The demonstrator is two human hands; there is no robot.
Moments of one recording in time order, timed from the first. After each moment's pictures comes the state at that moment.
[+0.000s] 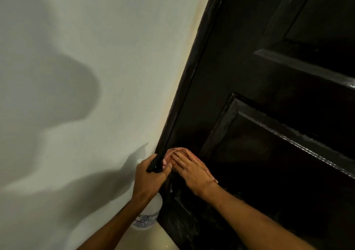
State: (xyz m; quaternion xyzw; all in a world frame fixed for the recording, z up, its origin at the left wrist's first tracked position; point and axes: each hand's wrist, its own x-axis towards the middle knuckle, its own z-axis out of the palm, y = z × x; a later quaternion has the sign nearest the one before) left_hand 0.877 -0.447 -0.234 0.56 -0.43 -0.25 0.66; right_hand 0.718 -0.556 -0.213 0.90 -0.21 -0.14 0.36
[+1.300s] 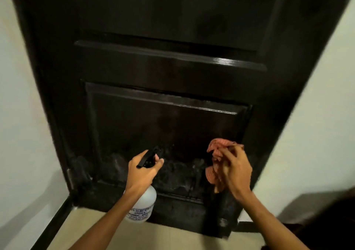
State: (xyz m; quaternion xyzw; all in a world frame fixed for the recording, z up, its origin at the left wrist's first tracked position) left_hand 0.634 -0.333 -0.169 0.46 -0.58 -0.39 0.55; right_hand 0.335 -0.291 -0.166 0.62 -0.65 0.41 0.17
